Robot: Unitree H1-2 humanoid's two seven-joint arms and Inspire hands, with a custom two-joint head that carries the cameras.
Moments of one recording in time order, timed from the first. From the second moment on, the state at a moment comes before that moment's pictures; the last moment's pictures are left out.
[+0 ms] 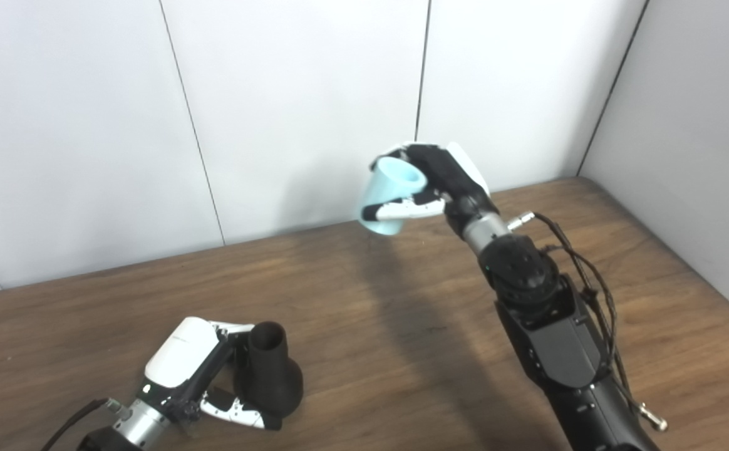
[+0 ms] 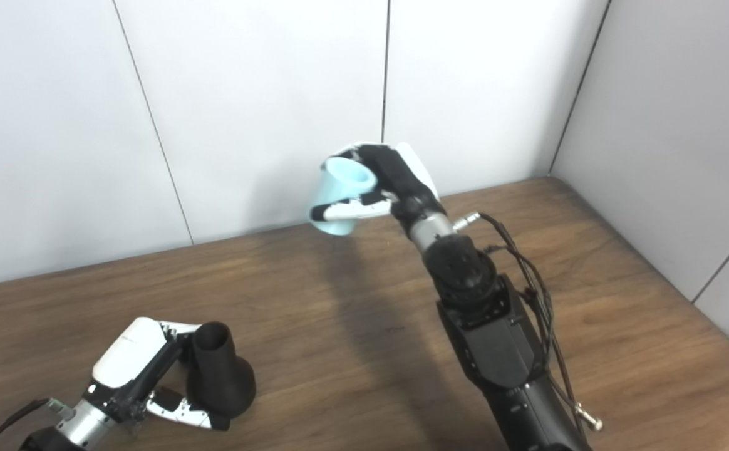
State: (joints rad) left arm -0.54 0.47 -0.80 0.50 0.57 -0.48 0.37; right arm -0.51 -0.29 0.01 -0.22 -0.14 0.45 0.08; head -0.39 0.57
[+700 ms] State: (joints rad) left arm -0.50 0.37 -0.65 0.47 0.68 -0.44 0.27; right arm -0.49 -0.05 0.00 -0.35 -0.32 0.47 0.48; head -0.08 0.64
